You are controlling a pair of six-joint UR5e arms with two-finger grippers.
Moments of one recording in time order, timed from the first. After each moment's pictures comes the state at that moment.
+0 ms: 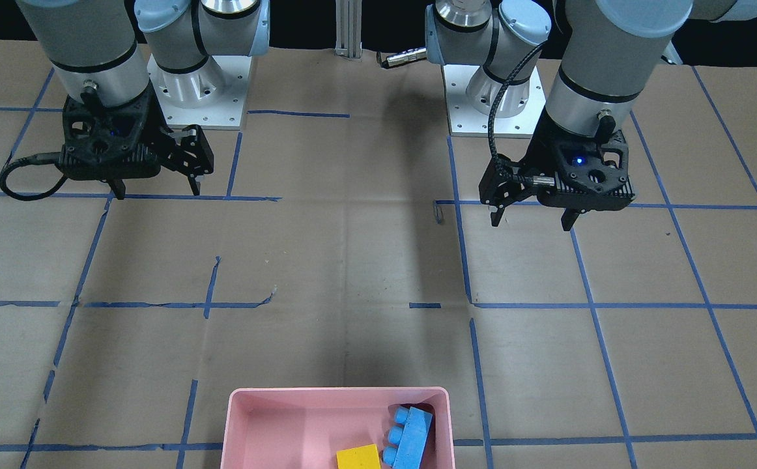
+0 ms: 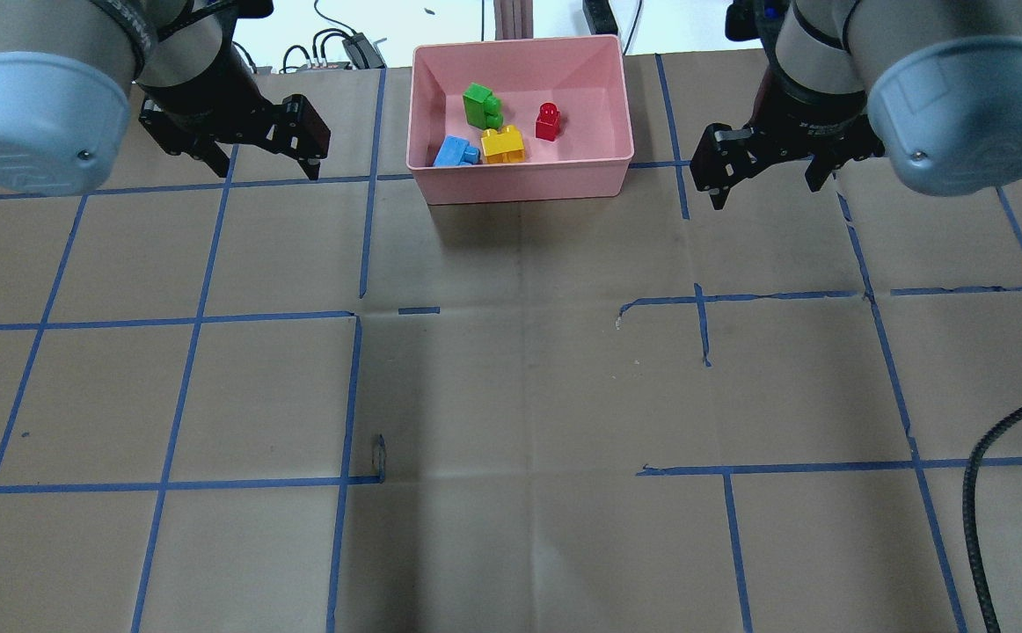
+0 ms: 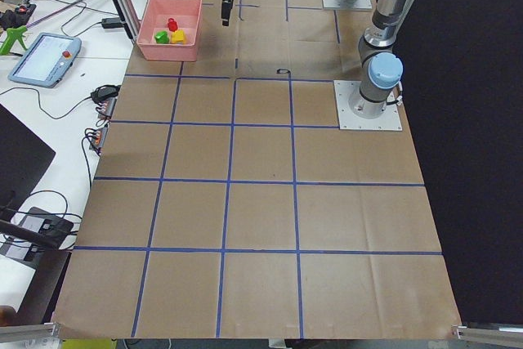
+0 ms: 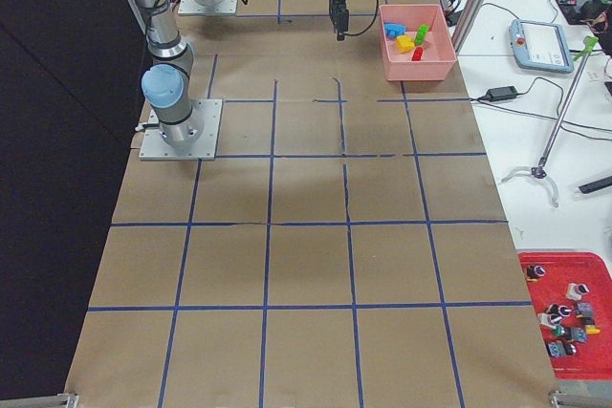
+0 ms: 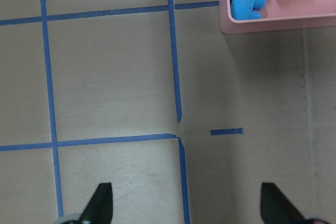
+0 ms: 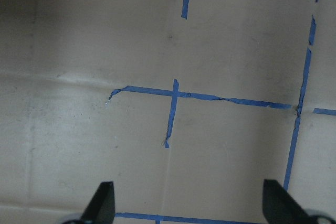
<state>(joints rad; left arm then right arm) -1.58 -1.66 -1.56 -1.38 1.59 0.07 1.61 -1.55 1.61 -1.70 -1.62 -0.09</state>
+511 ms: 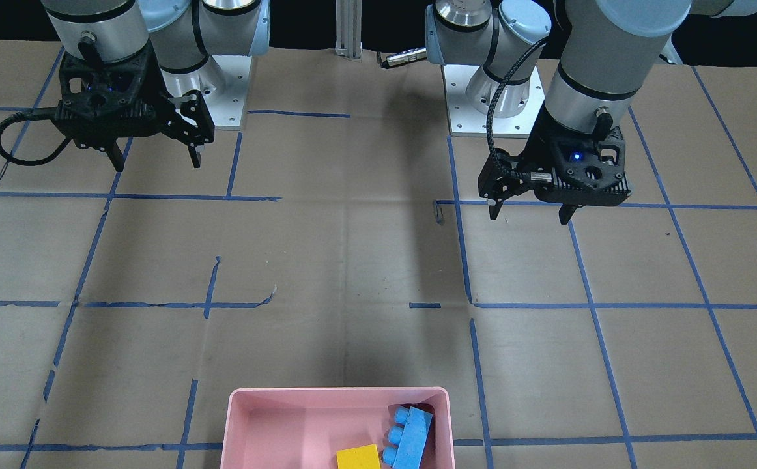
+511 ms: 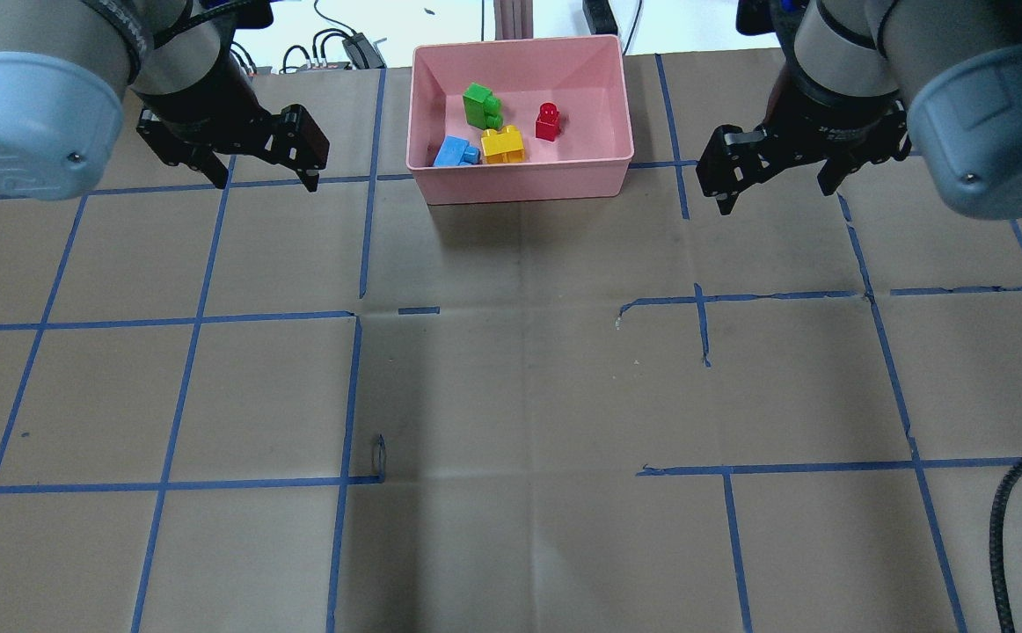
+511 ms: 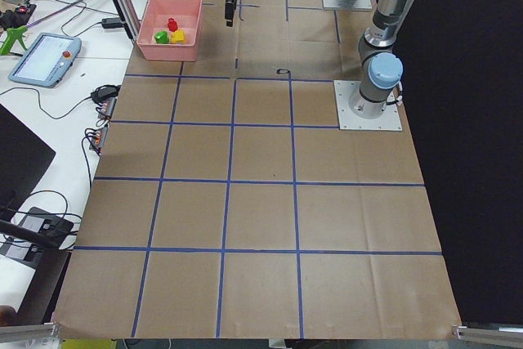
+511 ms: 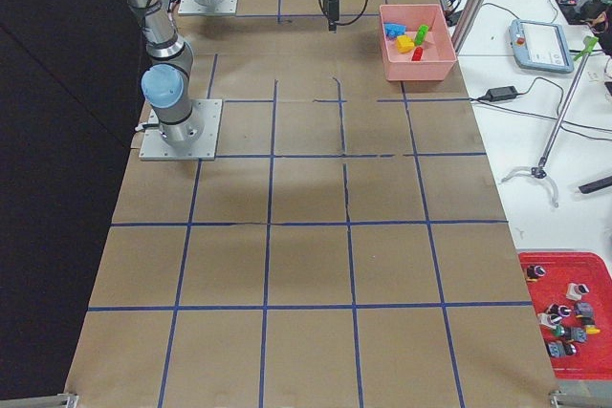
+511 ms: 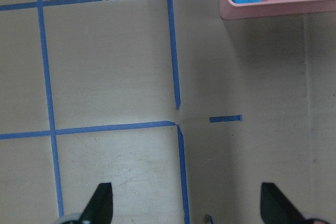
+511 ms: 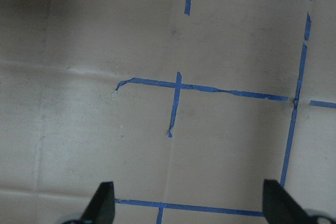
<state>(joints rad) -1.58 -1.65 -1.56 -1.40 1.58 0.08 1.62 -1.61 1.62 -1.67 -1.62 -0.09</state>
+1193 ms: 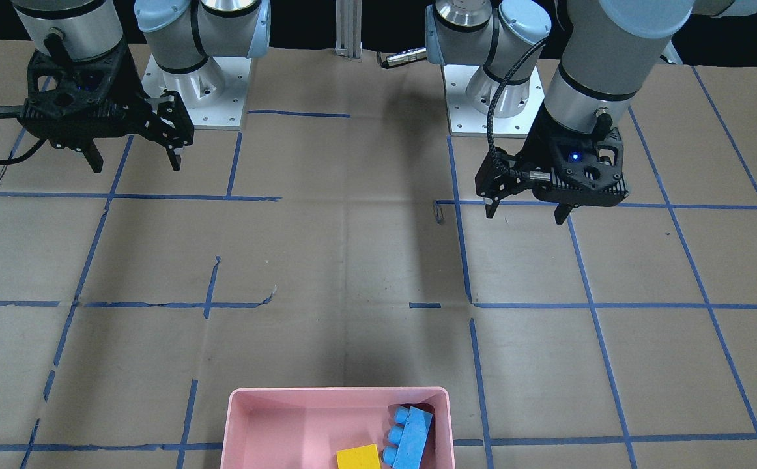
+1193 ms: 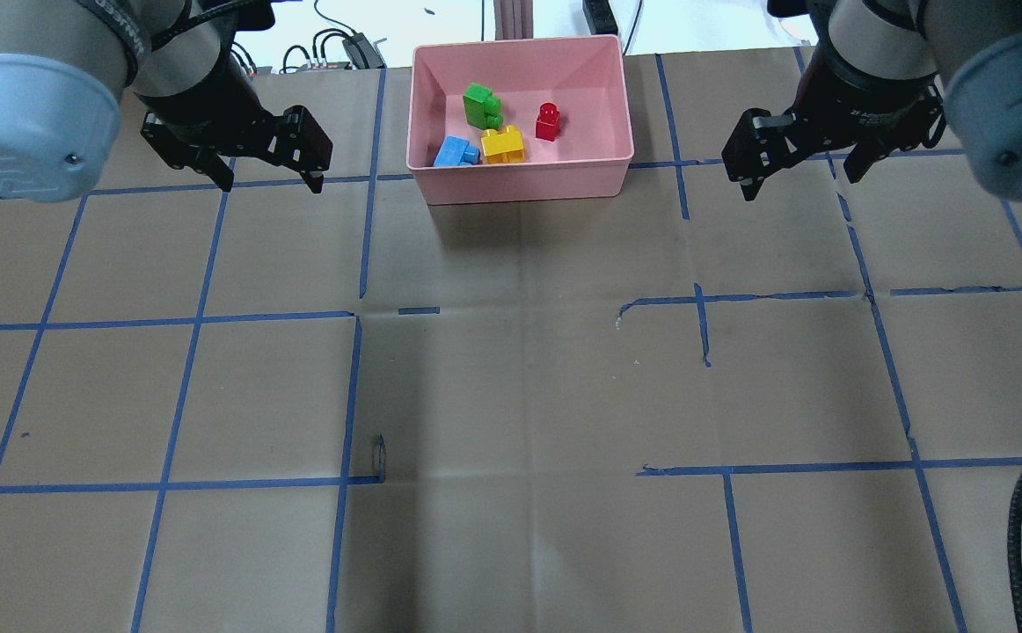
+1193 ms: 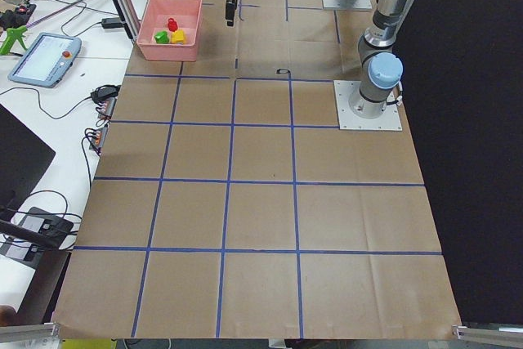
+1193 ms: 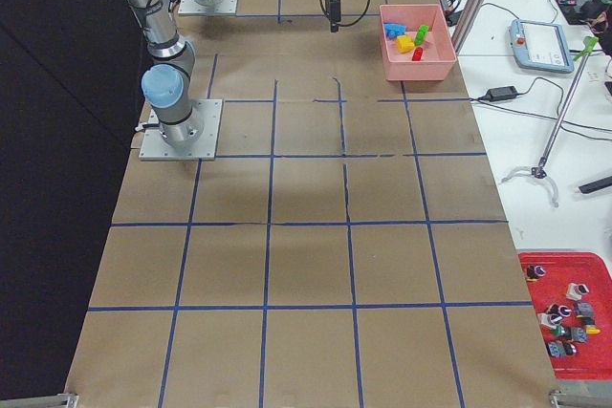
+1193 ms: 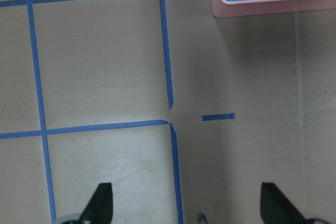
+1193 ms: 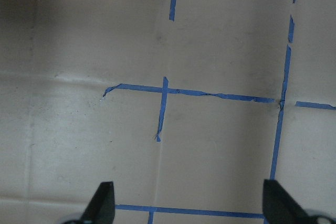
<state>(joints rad) -1.57 -1.65 -1.57 -1.40 1.56 0.08 1.57 -1.61 1.61 -1.67 -1.62 -0.11</state>
